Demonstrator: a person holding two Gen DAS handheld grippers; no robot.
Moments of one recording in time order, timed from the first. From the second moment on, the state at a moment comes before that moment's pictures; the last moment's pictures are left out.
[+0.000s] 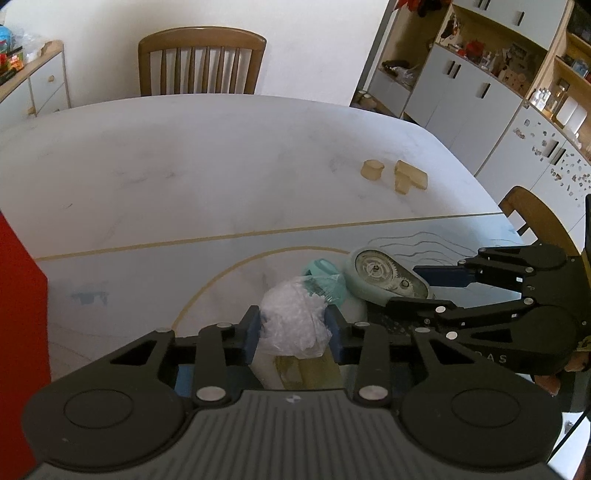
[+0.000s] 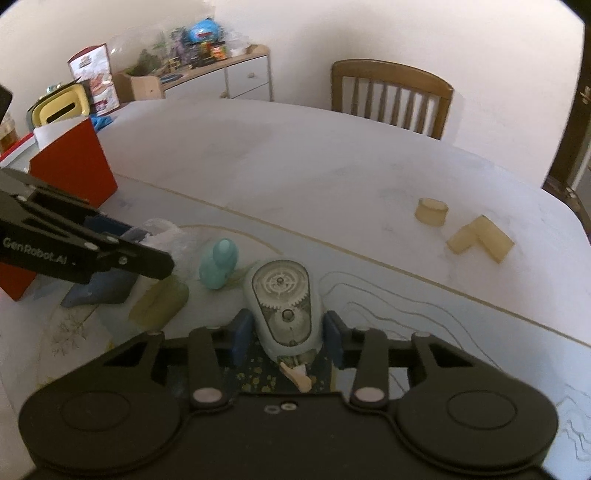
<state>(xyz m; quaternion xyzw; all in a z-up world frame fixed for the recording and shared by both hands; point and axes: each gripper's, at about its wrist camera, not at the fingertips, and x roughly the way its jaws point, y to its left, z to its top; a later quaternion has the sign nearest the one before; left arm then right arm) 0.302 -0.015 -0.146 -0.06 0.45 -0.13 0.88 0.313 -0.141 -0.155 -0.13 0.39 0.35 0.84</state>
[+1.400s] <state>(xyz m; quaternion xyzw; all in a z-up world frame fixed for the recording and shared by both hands) 0.179 0.125 -0.020 -0.09 0.36 -0.09 0.92 0.160 -0.036 0.003 -0.12 0.30 0.36 0.87</state>
